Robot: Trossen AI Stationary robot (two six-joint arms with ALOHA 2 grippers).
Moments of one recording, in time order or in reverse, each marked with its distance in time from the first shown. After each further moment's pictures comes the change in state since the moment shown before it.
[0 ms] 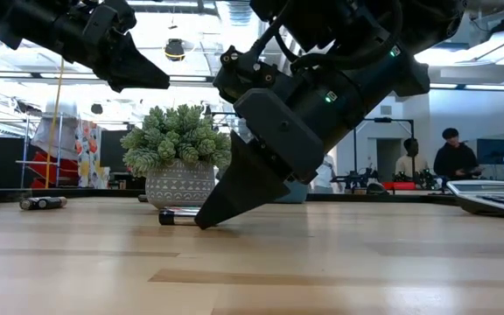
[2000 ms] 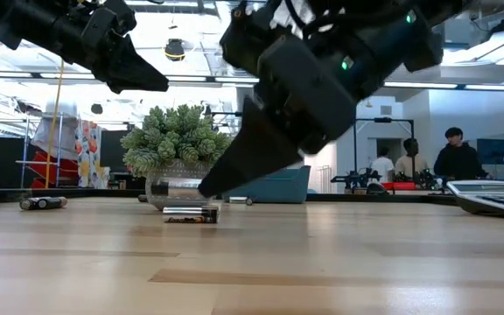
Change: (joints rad) left arm 0.000 0.000 0.000 -0.018 0.000 0.000; right arm 0.030 -0.072 -0.002 -0.026 -0.010 -0.107
